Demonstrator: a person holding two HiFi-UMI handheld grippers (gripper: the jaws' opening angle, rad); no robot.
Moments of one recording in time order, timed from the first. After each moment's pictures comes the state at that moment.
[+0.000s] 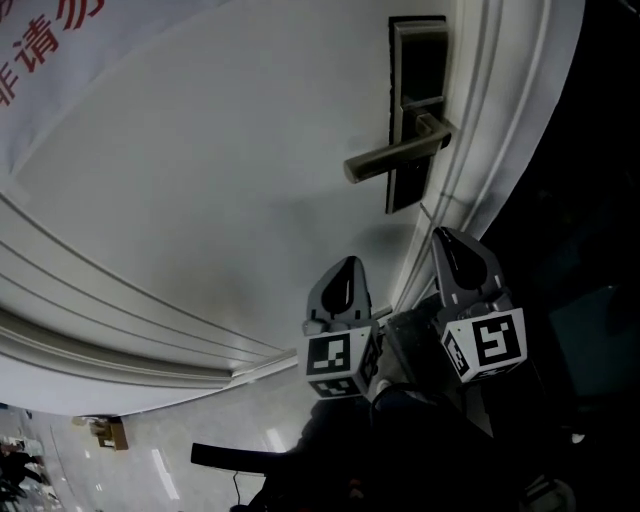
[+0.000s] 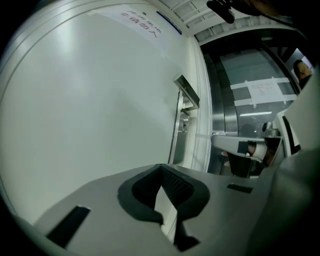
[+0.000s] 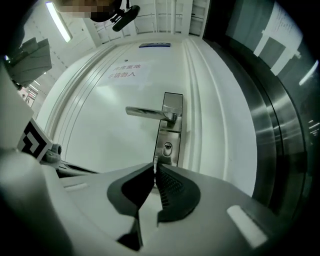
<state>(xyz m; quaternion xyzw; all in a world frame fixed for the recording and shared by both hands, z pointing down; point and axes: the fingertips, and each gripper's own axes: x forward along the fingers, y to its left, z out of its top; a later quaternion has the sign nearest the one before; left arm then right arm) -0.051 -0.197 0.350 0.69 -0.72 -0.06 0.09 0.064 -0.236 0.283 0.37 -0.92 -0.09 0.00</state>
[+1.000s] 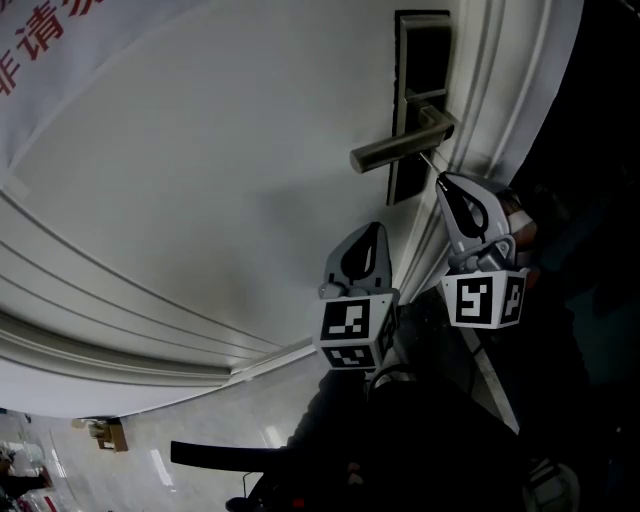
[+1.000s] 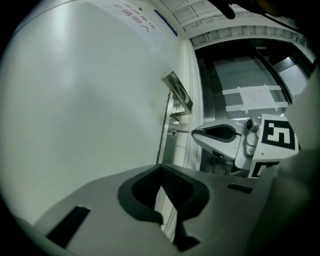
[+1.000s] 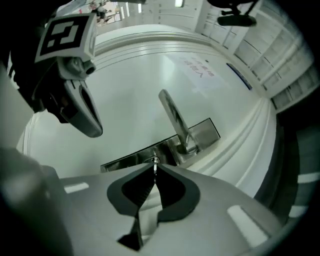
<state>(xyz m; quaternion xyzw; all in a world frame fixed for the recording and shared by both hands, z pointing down) -0.029 -0.231 0.318 0.73 -0.67 -0.08 0.08 0.044 -0.273 0.246 0.35 -0.76 -0.51 0.19</state>
